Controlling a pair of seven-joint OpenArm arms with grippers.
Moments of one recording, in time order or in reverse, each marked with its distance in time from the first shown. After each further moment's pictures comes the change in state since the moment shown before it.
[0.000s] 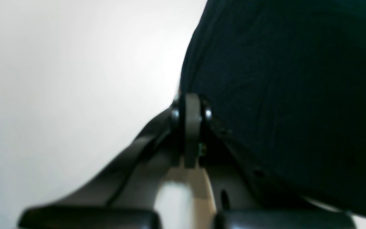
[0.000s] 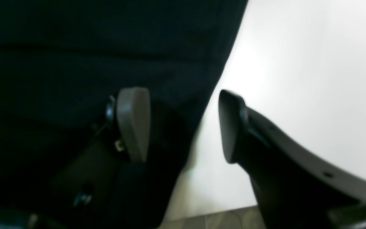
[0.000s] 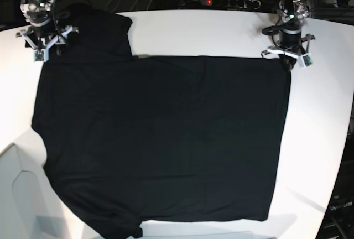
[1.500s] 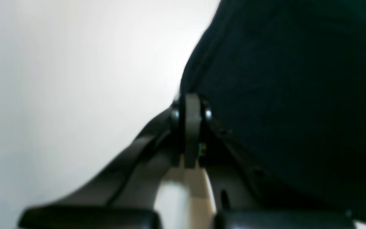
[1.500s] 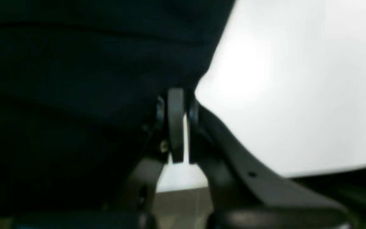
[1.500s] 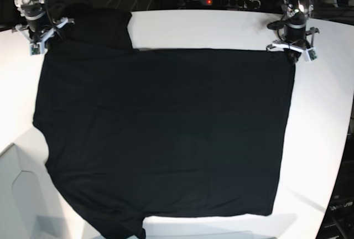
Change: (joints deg) left arm 3.1 0.2 -3.7 3.1 -0.3 -0.6 3.3; right arm -0.9 -2.1 7.0 4.6 -0.9 10.3 -0.9
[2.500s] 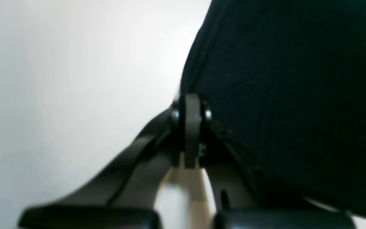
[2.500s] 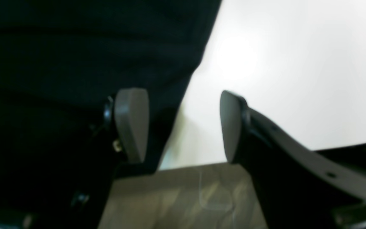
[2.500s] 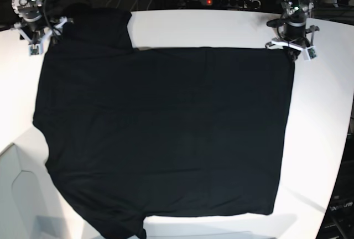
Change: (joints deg) left arm 1.3 0.2 0.0 2.8 0.2 0.5 1.5; right arm 3.1 -3.0 4.1 0.9 0.9 3.2 -13.3
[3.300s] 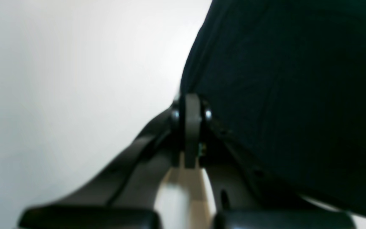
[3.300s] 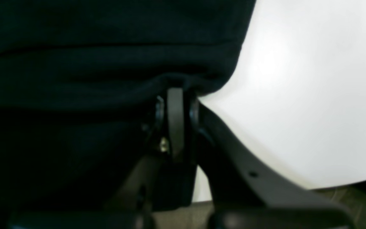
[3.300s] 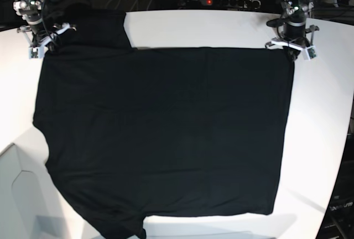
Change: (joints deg) left arm 0.0 0.0 0.0 0.0 0.0 0.0 0.0; right arm 2.5 0.5 0.5 -7.1 5.1 0.0 4.3
